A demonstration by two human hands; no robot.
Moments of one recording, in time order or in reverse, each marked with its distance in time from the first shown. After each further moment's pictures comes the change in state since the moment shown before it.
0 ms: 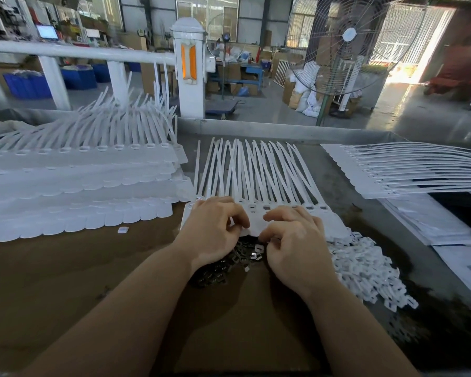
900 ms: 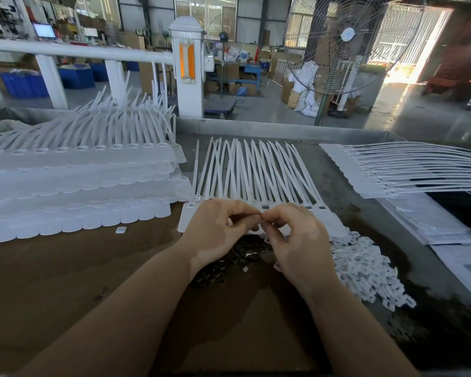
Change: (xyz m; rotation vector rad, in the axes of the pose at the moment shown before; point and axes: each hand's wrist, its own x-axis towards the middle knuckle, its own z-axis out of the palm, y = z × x) left_hand 0.000 0.012 0.002 -0.297 0.026 0.012; right_hand 0.004 0.000 0.001 0.220 0.309 -0.120
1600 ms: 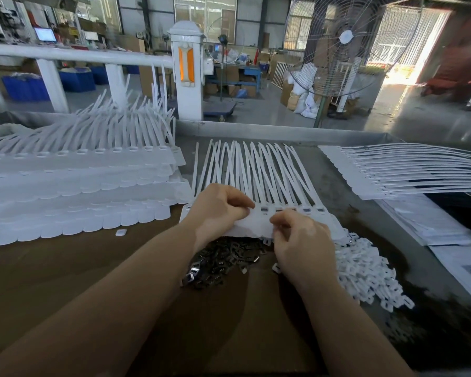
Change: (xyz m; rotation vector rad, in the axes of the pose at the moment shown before) left_hand 0.025 0.004 -0.008 -0.035 -0.027 -0.252; right_hand -0.002 0.005 0.002 -0.247 -0.146 0.304
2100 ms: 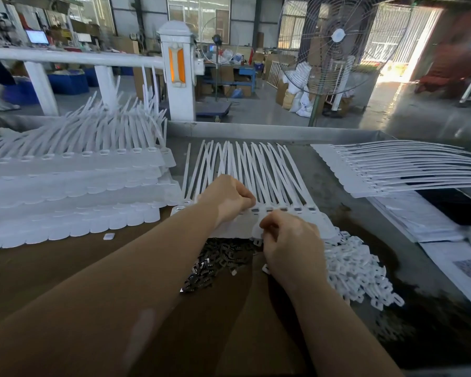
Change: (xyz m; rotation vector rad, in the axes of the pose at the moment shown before) left_hand 0.042 0.009 0.020 0.021 -0.028 -0.125; right_hand 0.000 -0.001 -0.001 -0.014 -0.003 -0.014
